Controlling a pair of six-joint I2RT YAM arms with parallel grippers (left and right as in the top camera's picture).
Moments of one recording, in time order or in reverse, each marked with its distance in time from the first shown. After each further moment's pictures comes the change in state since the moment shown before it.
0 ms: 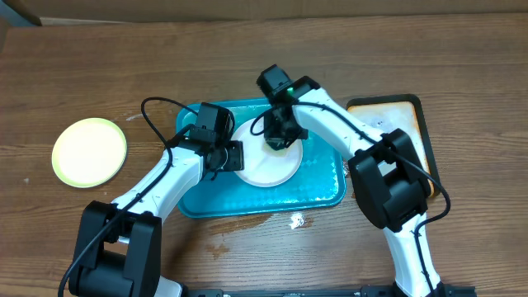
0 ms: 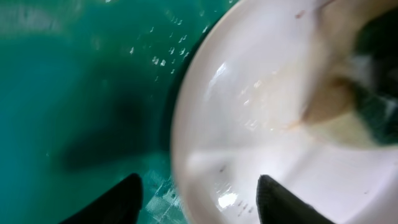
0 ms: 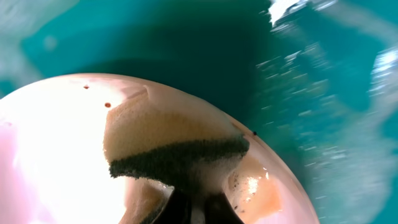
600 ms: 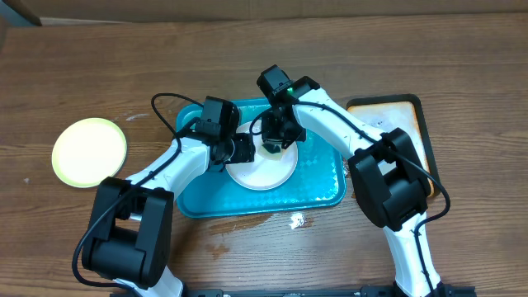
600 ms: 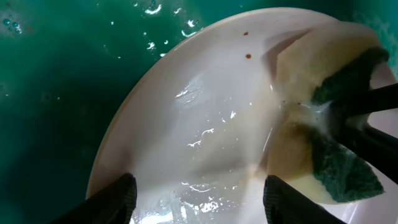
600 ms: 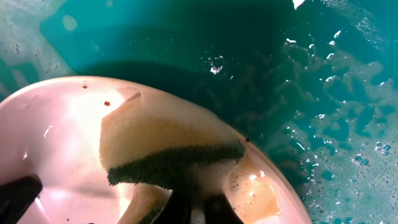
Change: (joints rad) left arm -0.002 0.129 0.051 0.094 0.113 -0.017; right arm -0.016 0.004 0.000 -0.002 -0.072 0.003
